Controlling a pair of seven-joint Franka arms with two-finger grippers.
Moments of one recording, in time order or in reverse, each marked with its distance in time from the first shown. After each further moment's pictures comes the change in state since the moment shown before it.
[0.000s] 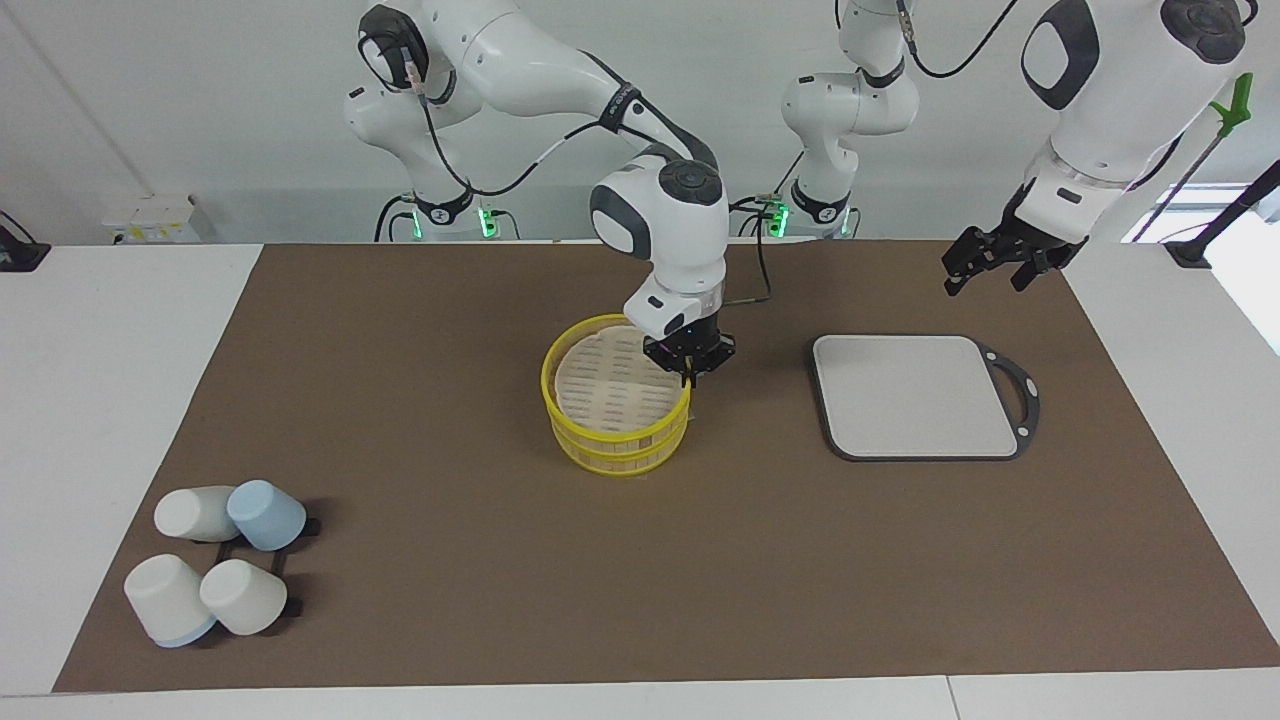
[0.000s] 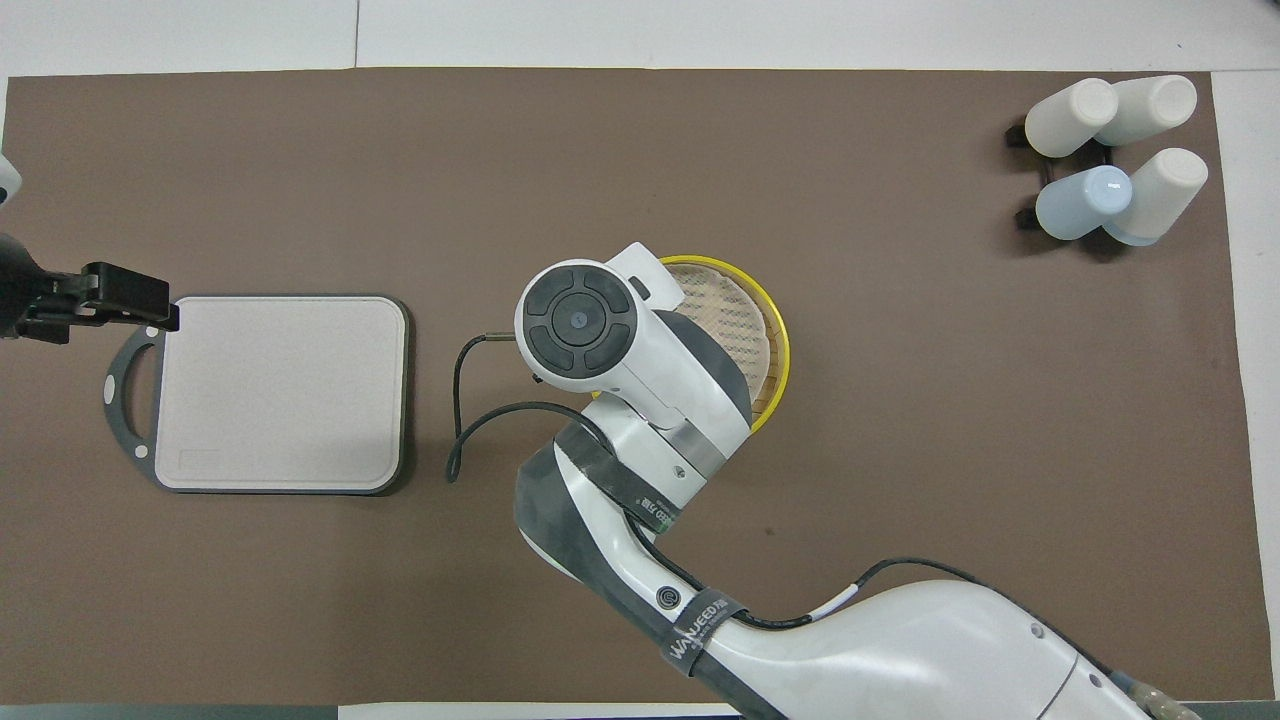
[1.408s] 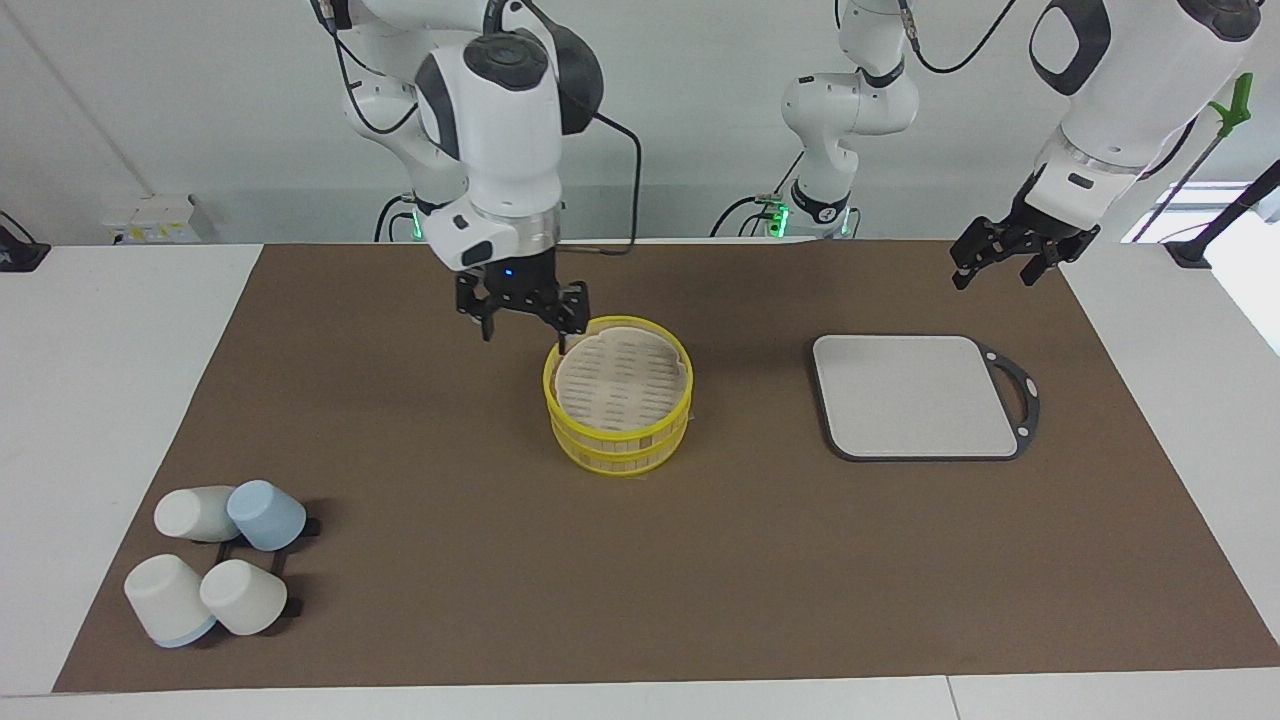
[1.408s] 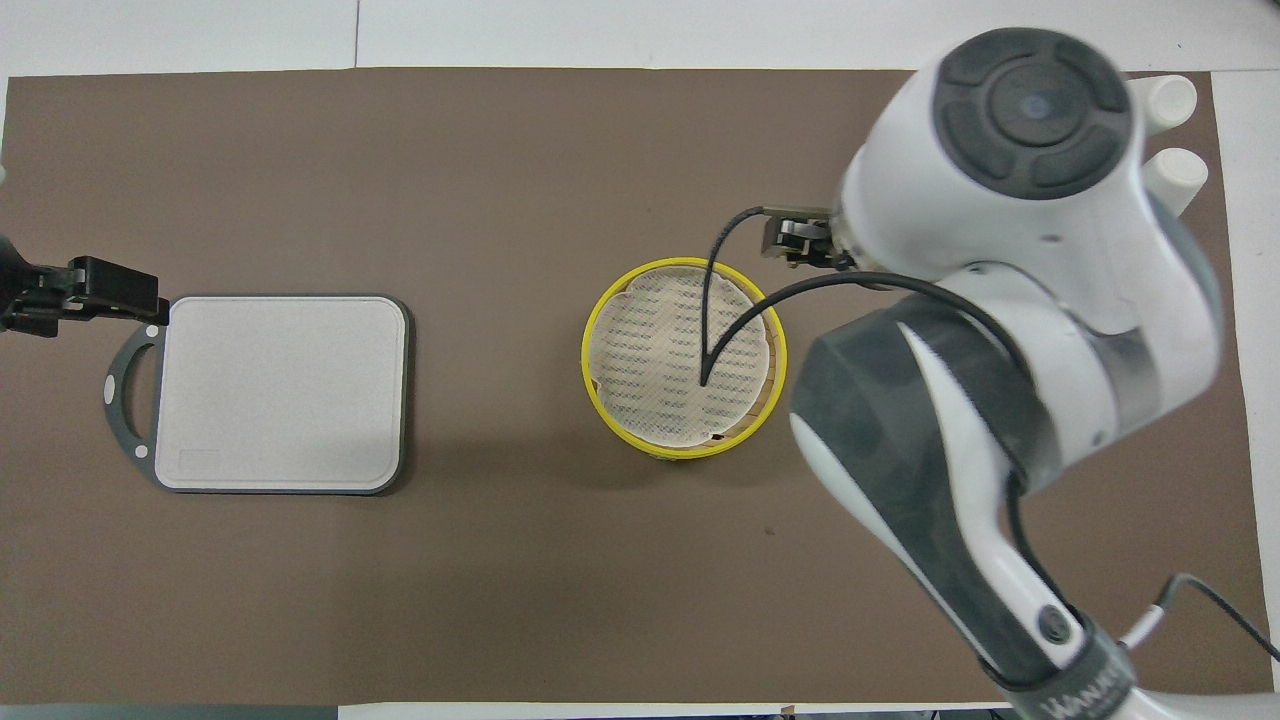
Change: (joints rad) left arm 0.000 -0.006 0.006 0.017 0.000 -0.008 0.019; right arm -0.319 -0.314 -0.016 0.039 -0.023 -0.439 -0.265
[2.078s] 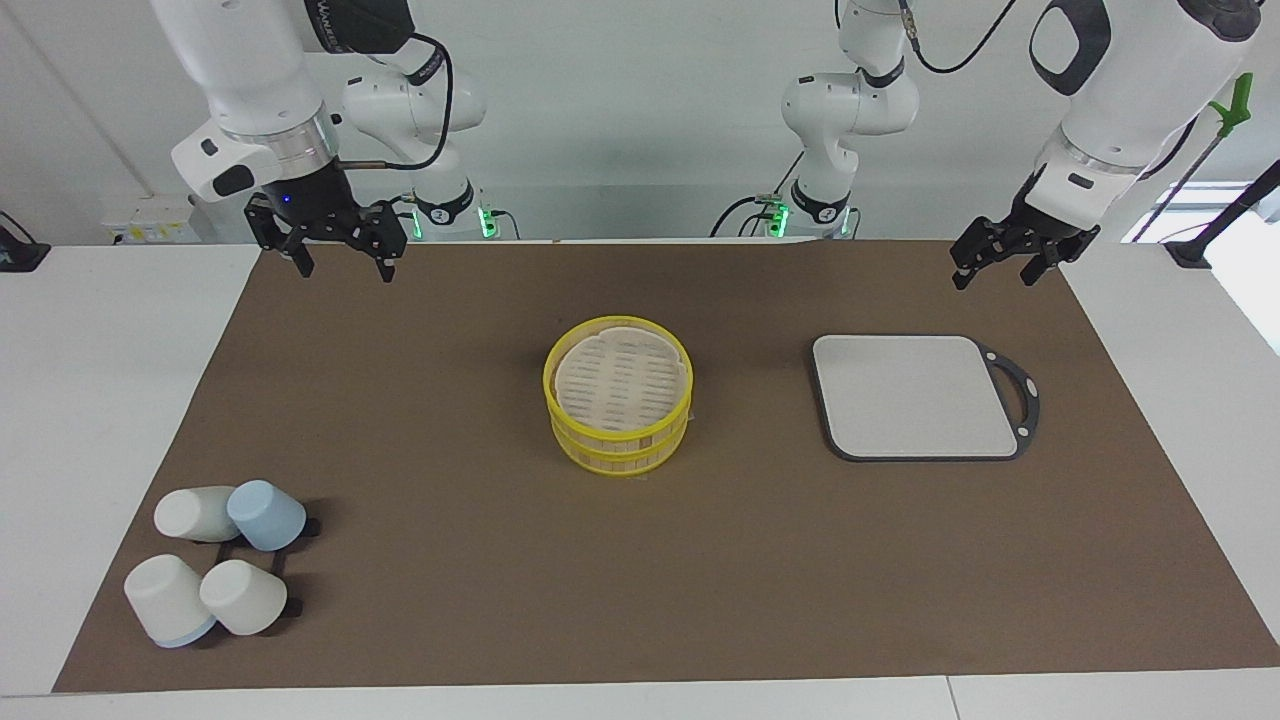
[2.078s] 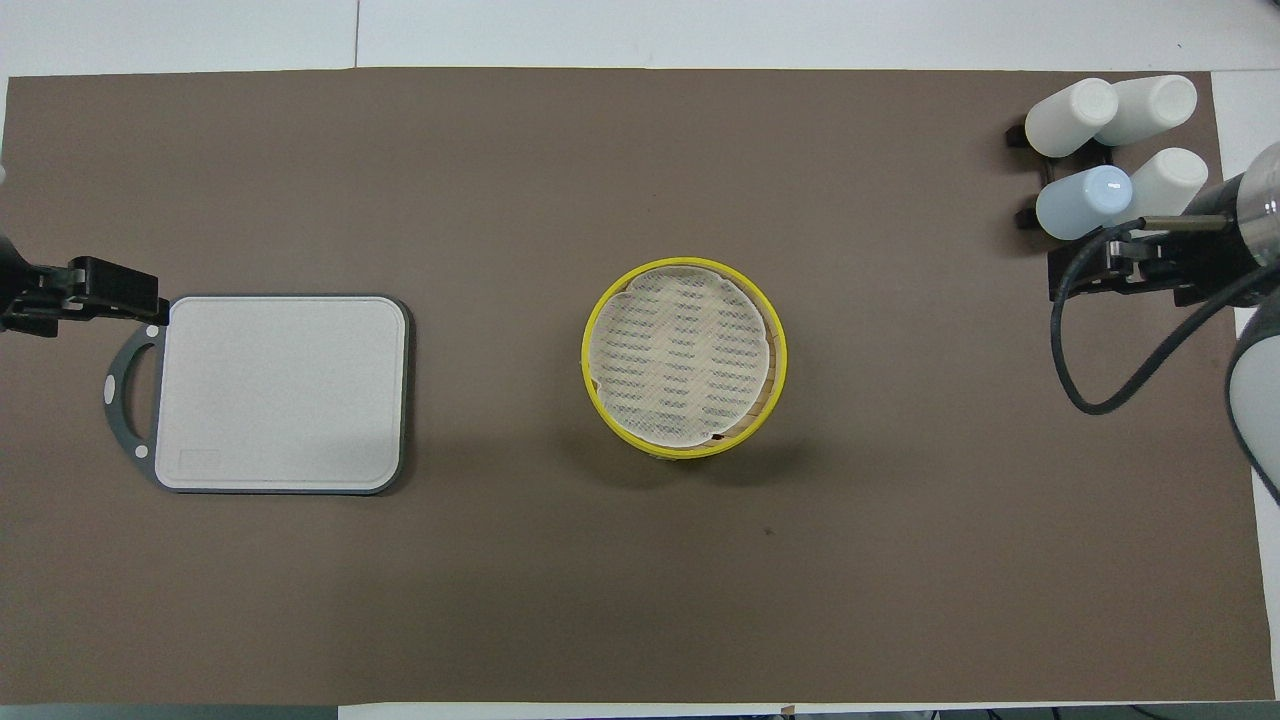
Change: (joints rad) left arm 0.000 0.000 0.000 0.000 0.000 0.000 0.000; right arm -0.097 -0.166 -0.215 -0.069 0.132 -0.126 -0.447
